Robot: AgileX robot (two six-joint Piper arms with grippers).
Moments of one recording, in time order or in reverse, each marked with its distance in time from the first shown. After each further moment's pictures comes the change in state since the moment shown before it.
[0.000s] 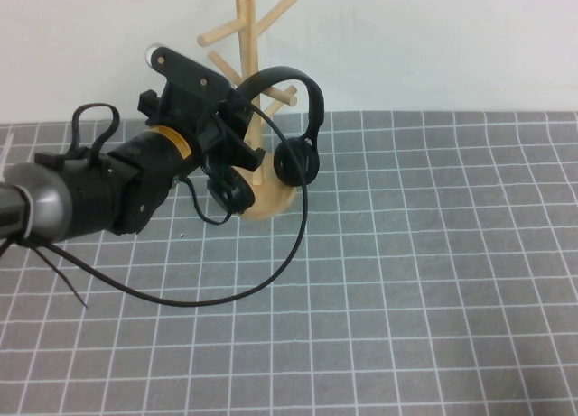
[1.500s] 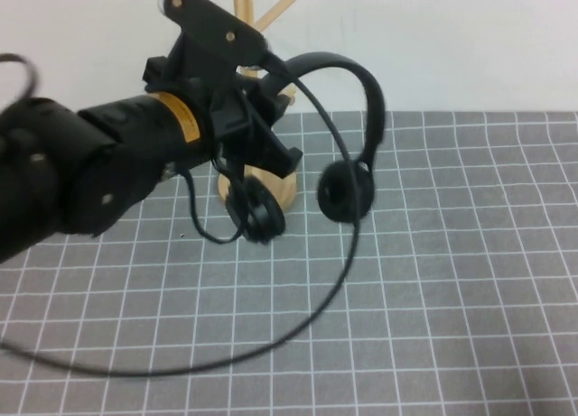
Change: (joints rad) right arm 0.000 0.000 0.000 0.000 0.000 0.000; left arm -0.211 -0.396 0.000 0.009 0.511 -0.041
